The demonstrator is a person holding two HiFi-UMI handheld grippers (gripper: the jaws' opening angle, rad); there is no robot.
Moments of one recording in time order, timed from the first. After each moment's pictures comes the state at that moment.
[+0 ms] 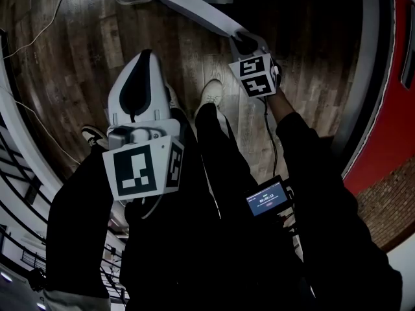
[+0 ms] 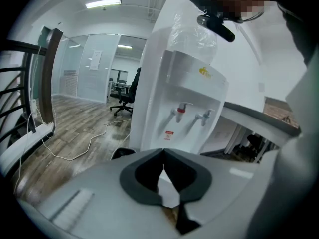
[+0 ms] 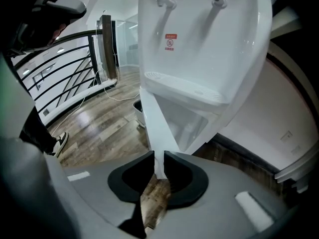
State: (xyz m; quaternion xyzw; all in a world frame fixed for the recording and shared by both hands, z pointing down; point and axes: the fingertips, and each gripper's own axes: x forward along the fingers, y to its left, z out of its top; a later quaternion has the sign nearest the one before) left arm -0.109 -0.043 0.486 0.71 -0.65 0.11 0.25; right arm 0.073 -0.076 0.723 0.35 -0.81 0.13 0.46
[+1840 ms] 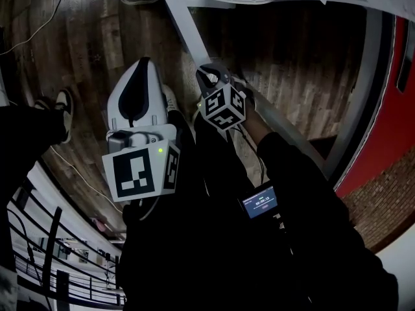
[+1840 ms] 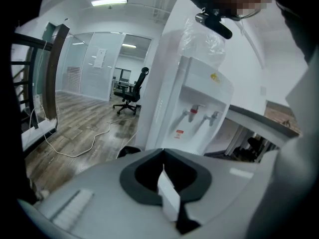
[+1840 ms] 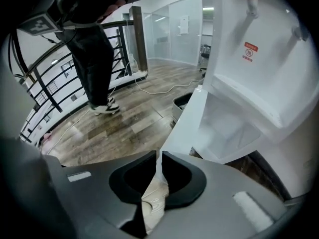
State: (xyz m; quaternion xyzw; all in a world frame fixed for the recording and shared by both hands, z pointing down) left arm -0.155 -0.025 0.493 0.70 -0.65 0.10 0.26; right arm -0.040 0.033 0.724 0.20 -0.84 0.11 0.50
